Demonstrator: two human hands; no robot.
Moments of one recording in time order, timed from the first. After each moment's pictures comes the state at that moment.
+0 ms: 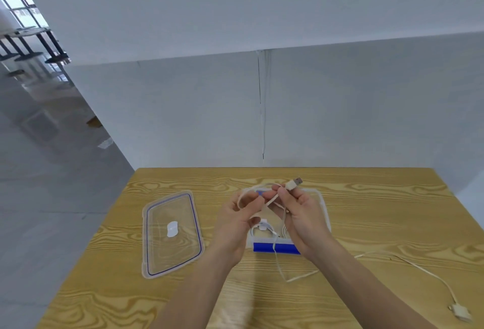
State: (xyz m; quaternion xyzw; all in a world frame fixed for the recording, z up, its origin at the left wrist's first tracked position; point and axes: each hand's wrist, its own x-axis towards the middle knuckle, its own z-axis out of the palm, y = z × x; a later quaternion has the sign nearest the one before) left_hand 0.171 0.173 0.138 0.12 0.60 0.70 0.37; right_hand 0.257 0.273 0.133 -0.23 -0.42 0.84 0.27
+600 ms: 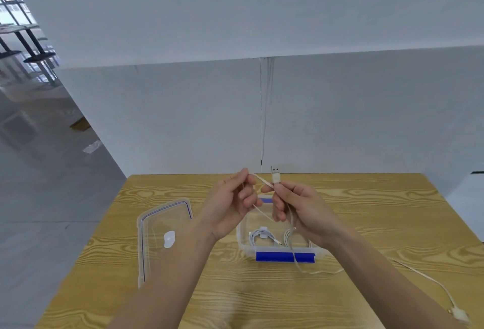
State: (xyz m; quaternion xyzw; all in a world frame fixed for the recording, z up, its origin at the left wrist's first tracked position) left_hand 0.109 0.180 0.174 0.17 0.45 0.72 0.51; right_hand 0.238 0.286 0.165 -0.16 -0.56 0.80 0.15
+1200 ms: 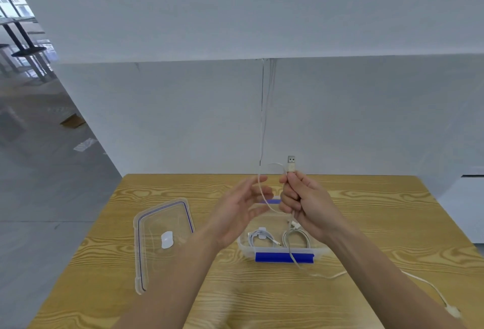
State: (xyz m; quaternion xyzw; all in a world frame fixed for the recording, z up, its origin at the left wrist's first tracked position) left_hand 0.109 0.174 0.150 0.24 0.50 0.67 0.49; right_hand 0.230 0.285 0.171 -0.22 -0.49 0.82 0.22
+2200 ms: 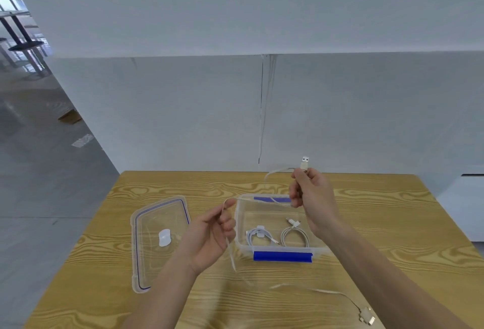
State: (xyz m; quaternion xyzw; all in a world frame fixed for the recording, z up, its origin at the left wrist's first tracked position) left_hand 0.096 0.132 0.120 0.00 0.35 0.75 0.56; right_hand 0.227 0.295 0.166 -0.36 -0.58 0.67 0.30
